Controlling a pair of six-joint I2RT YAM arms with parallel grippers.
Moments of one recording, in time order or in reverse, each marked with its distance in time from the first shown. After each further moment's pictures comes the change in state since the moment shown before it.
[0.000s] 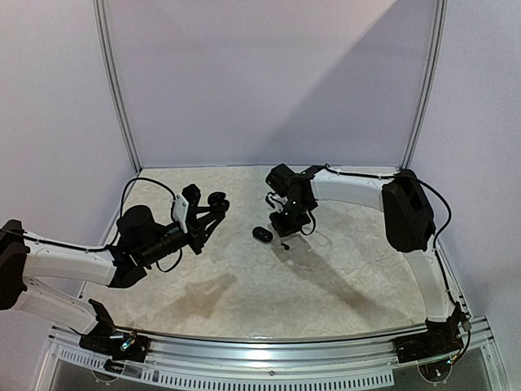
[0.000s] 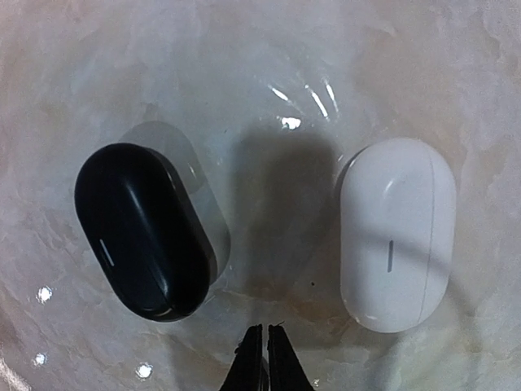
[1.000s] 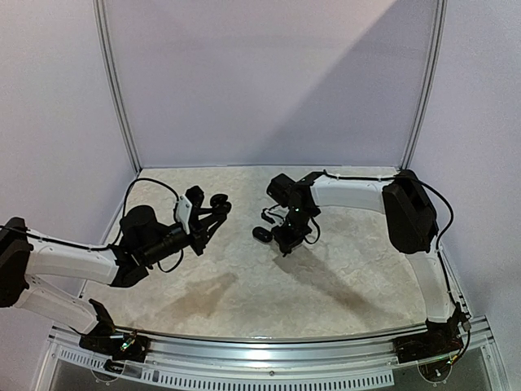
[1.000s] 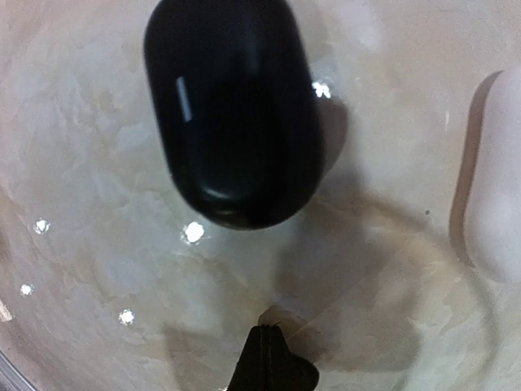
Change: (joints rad) left arm 0.000 0.025 0.006 -0.004 0.004 0.015; right arm 0.027 -0.029 -0.094 -0.043 -0.134 -0.142
